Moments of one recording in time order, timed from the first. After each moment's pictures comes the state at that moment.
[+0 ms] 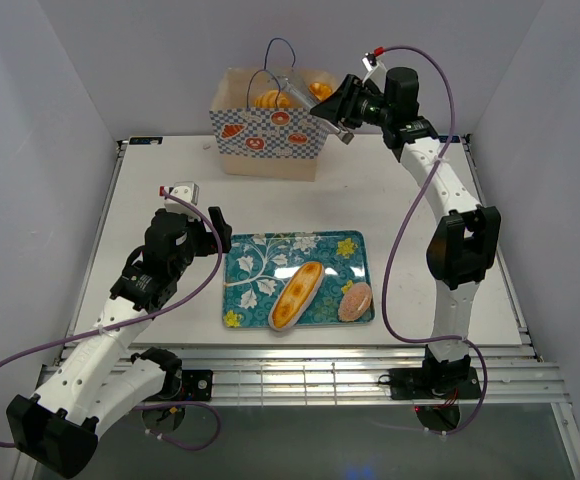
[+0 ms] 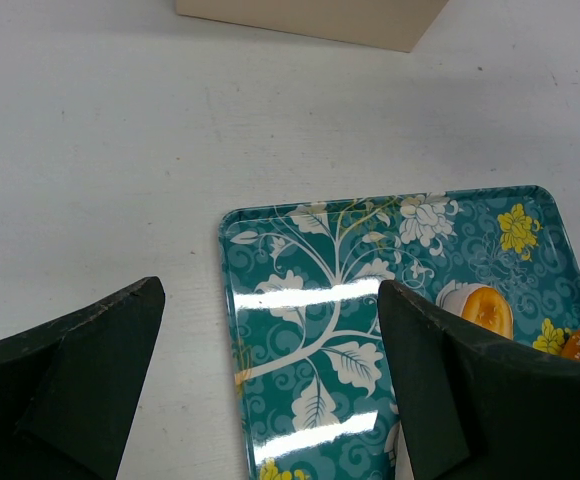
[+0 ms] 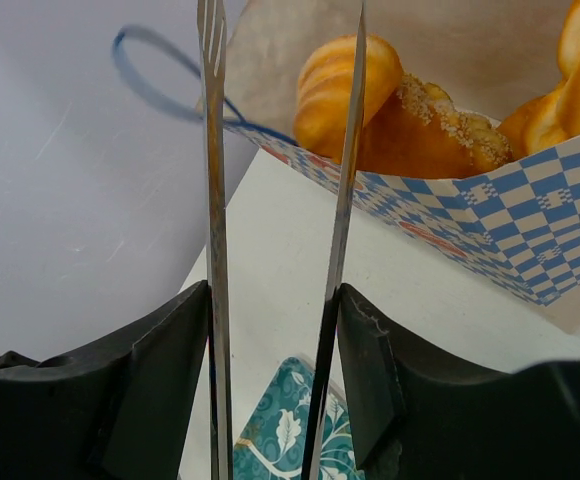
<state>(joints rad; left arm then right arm) -0.43 0.86 0.79 -0.31 -0.20 -0.29 0.27 2.05 2.02 -0.12 -0.67 0.65</state>
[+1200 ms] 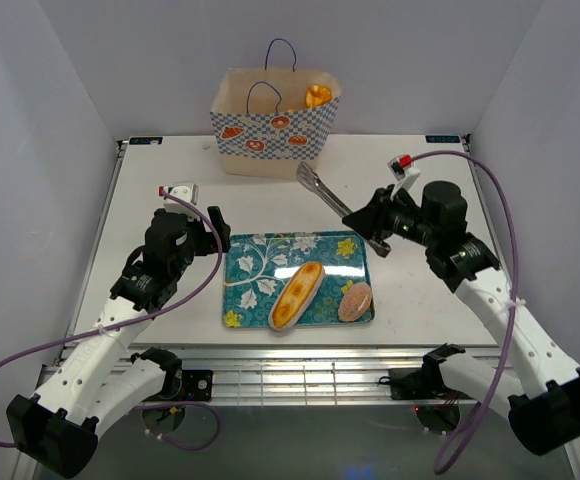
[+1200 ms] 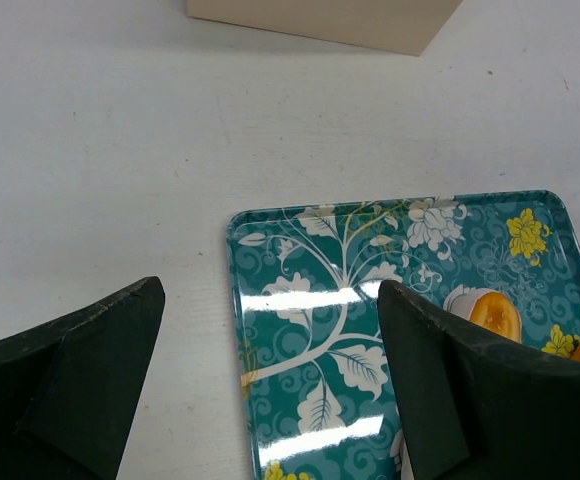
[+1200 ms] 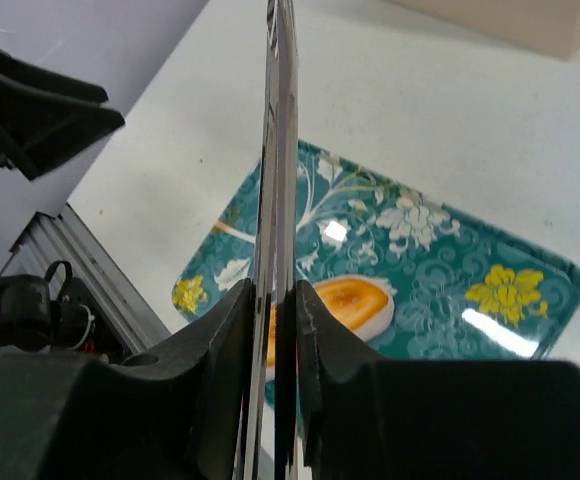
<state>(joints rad) -0.44 0.86 0.79 -0.31 -0.21 -0.29 0.40 1.05 1.00 -0.20 -0.49 0.37</state>
